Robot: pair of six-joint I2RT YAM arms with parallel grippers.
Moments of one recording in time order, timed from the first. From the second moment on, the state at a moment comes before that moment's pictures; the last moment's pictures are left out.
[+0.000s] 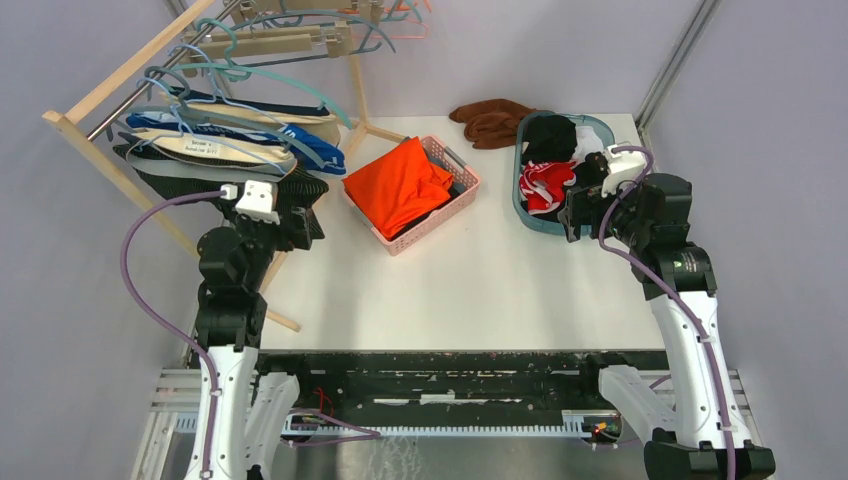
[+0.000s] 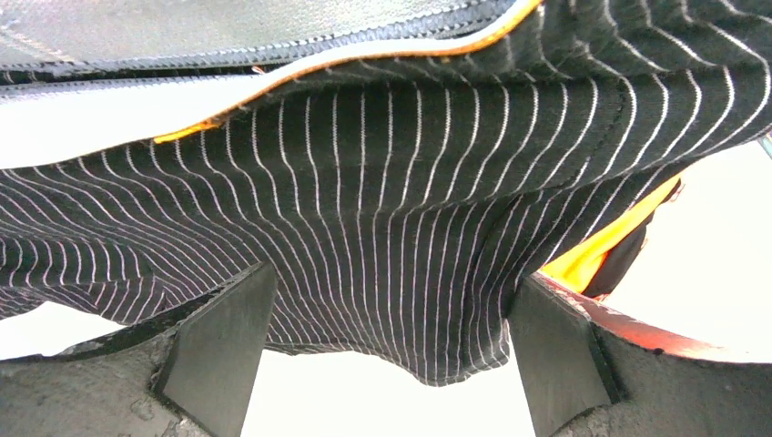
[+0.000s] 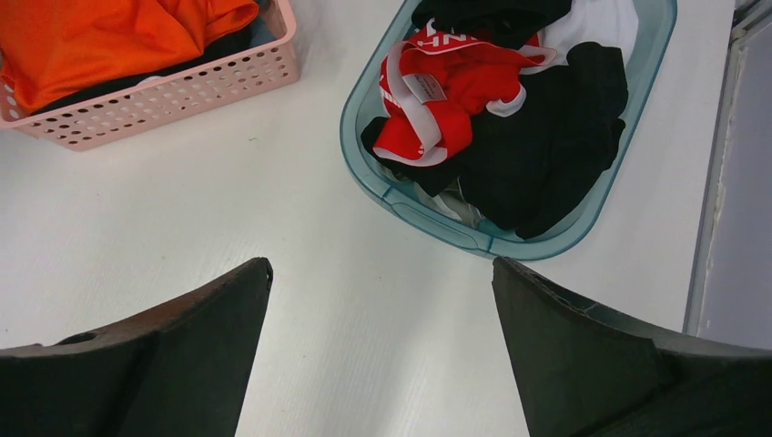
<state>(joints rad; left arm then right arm) 0.03 0.59 0.78 -0.28 0.16 0.14 0.03 0.88 1.08 -0.66 -0.25 -0.14</state>
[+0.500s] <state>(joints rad) 0.04 0.59 0.78 -0.27 0.19 0.13 0.02 0.88 1.08 -0.64 -0.28 -0.14</state>
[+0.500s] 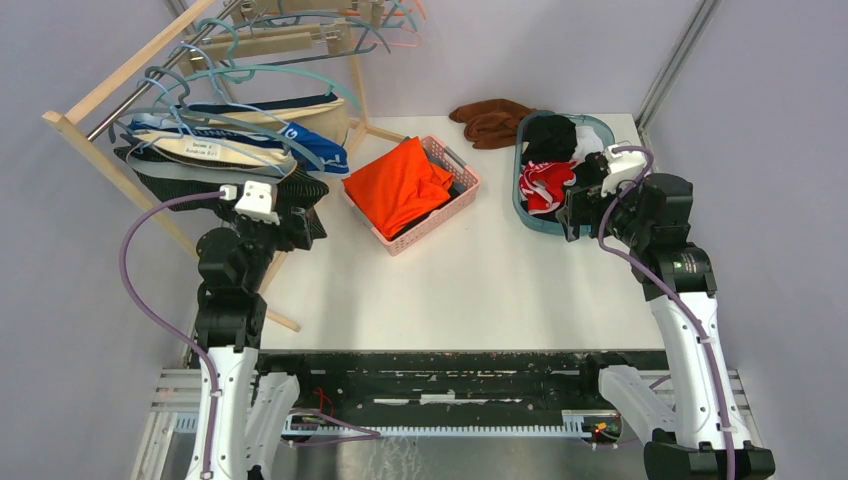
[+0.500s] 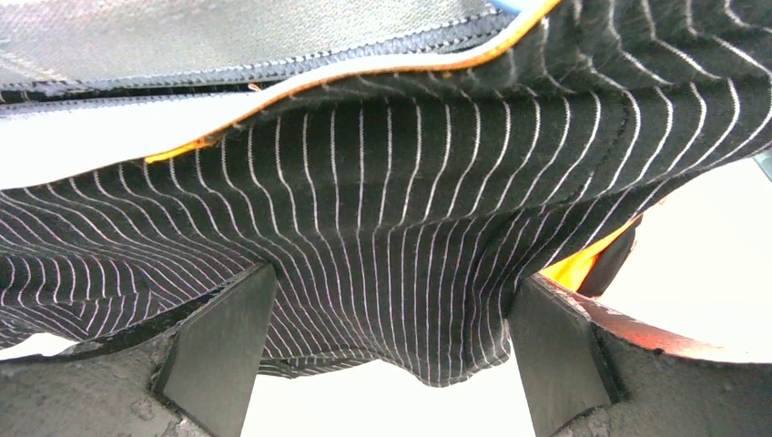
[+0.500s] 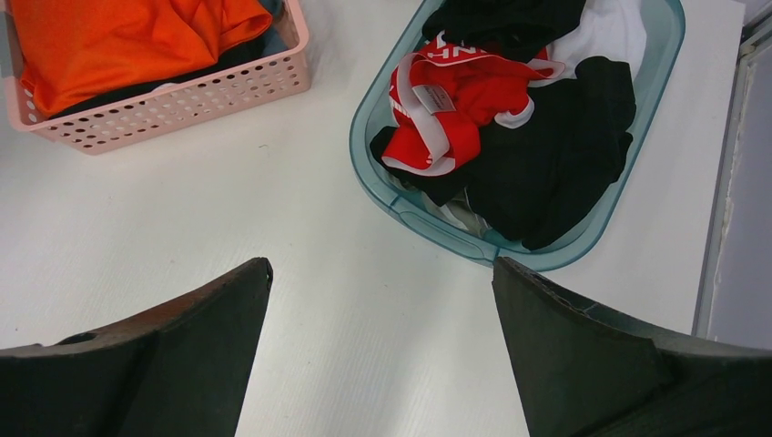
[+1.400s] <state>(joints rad) 0.03 0.65 1.26 -0.80 0.08 0.13 0.02 0.93 1.08 -0.65 -0.34 -0.16</state>
